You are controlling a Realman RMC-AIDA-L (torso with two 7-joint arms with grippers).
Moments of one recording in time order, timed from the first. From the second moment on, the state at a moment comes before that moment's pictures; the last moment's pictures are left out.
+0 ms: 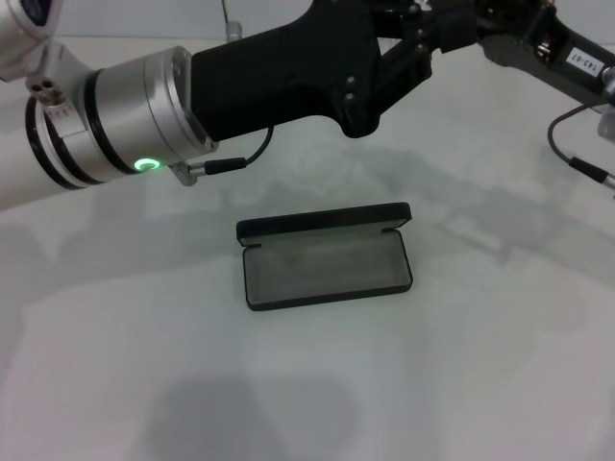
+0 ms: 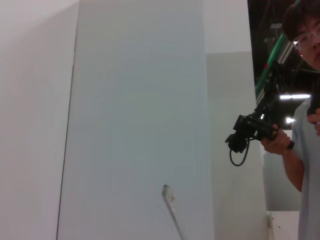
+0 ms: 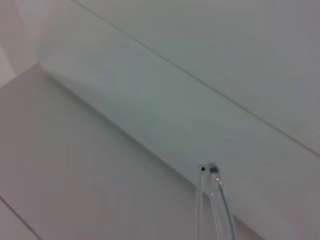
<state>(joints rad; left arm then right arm) -0.59 -2.09 1.36 0.71 1.03 1.59 -1.20 0.67 2.03 -1.04 -0.32 -1.07 -1.58 1.77</state>
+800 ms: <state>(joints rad) -0.59 -2.09 1.36 0.71 1.03 1.59 -1.20 0.67 2.03 -1.24 -0.43 -1.08 -1.61 1.73</state>
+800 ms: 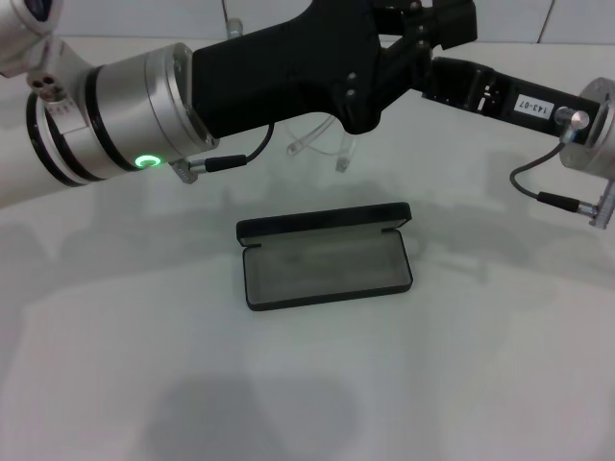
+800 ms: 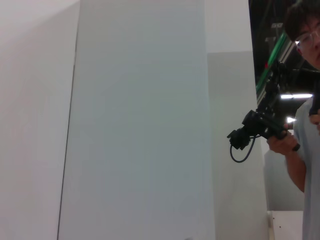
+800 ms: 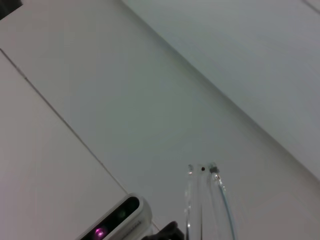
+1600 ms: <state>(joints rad) -0.48 -2.08 1.27 0.71 1.04 1.59 -1.21 0.49 2.01 -0.96 -0.53 -1.05 -1.54 1.79</state>
